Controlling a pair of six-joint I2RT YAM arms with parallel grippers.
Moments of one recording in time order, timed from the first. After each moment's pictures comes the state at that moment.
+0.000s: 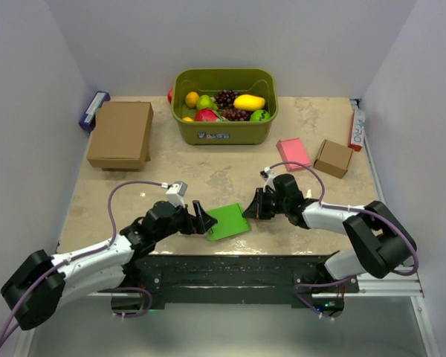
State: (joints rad) left arm -0.79 0.92 0.22 0.24 0.03 -0.77; right arm 0.55 1.43 0.47 0.23 -0.41 0.63
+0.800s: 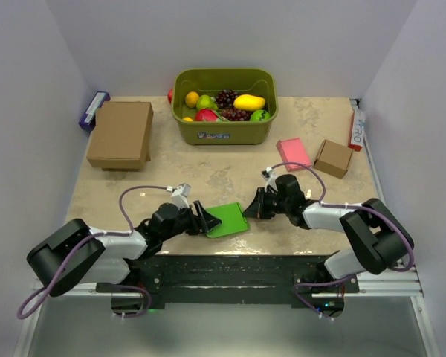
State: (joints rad) left arm -0.78 1.27 0.15 0.70 0.12 -0.94; right arm 0.53 1.46 0.45 0.31 -0.46 0.65
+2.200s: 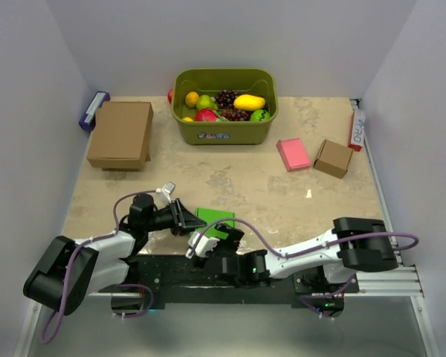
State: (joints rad) left arm -0.38 1.16 0.10 0.62 0.78 -1.19; right arm 1.60 1.52 0.74 0.06 0.89 0.02
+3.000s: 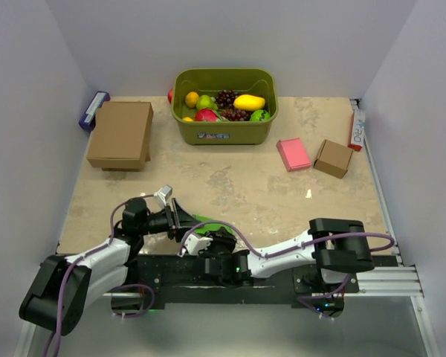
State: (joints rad) left arm -0.32 1.00 0.05 0.59 0.93 -1.31; right arm 1.59 1.72 0.87 -0.07 1.05 0.00
